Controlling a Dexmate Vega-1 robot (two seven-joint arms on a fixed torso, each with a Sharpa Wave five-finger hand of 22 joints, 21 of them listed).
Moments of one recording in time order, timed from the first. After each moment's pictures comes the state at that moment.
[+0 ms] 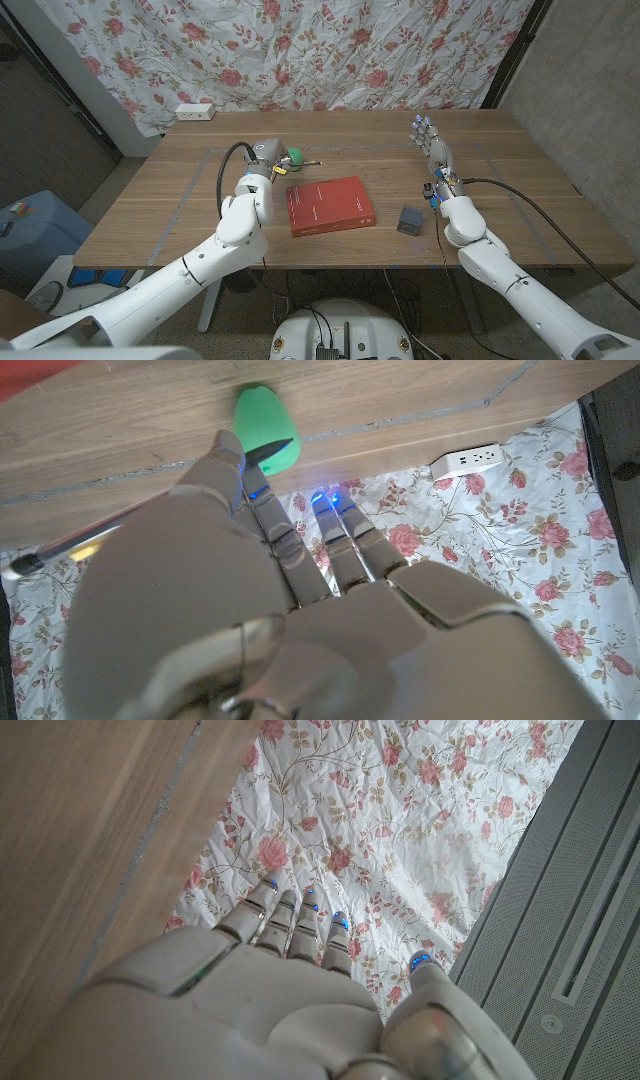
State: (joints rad) left arm 0.87 0.65 0.71 -2.10 0.85 0.94 0.01; left_hand 1.10 0.03 0.36 -0.17 0.18 1.16 -0.14 0.27 0.20 1.20 -0.21 0.20 0.18 0.55 -0.05 0.18 0.17 0.42 -0.04 0.20 0.17; right arm -0.99 -0.50 -0.38 -1.43 0.26 0.55 -0.27; right_hand 0.13 0.11 0.29 0.03 0.22 0.17 -0.14 0.18 0.17 0.26 0.01 0.20 0.19 0.15 -0.02 0.22 0.22 0.29 -0.01 0.19 0.17
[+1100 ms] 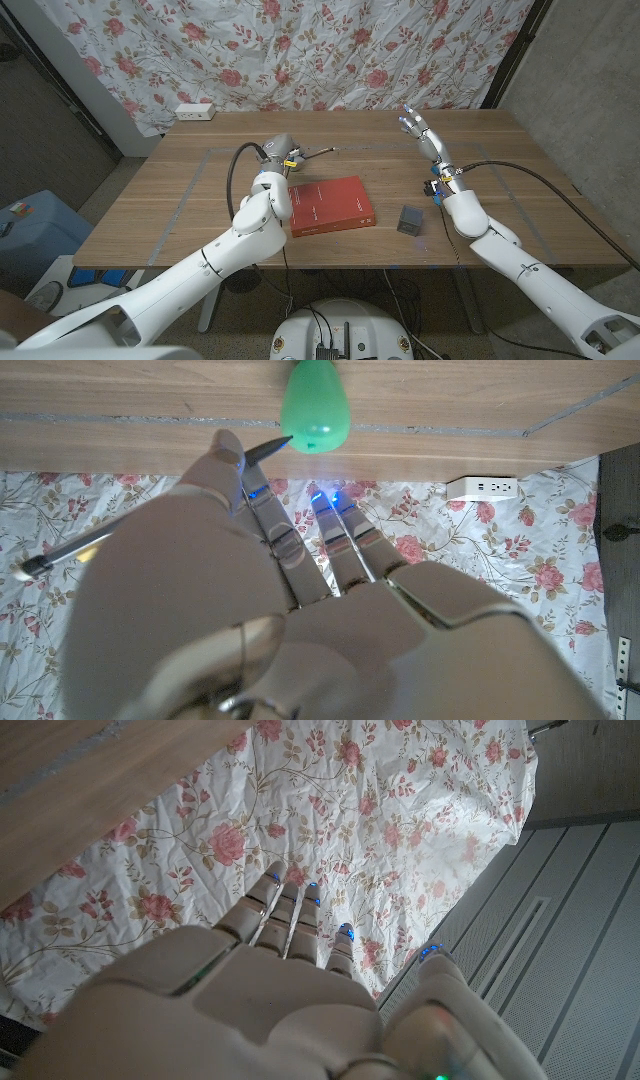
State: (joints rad) left arm 0.82 0.57 0.75 -2.08 0.60 0.98 0.25; left_hand 1.11 0.02 0.36 -0.17 0.18 1.16 -0.14 0.27 0.20 1.21 -0.21 0.20 0.18 0.56 -0.05 0.18 0.17 0.42 -0.05 0.20 0.17; right arm -0.91 -0.58 -0.41 -1.35 -0.09 0.65 -0.36; right_hand 0.16 0.09 0.30 -0.04 0.21 0.09 -0.22 0.17 0.17 0.30 0.03 0.22 0.20 0.21 -0.02 0.25 0.24 0.34 -0.01 0.19 0.17
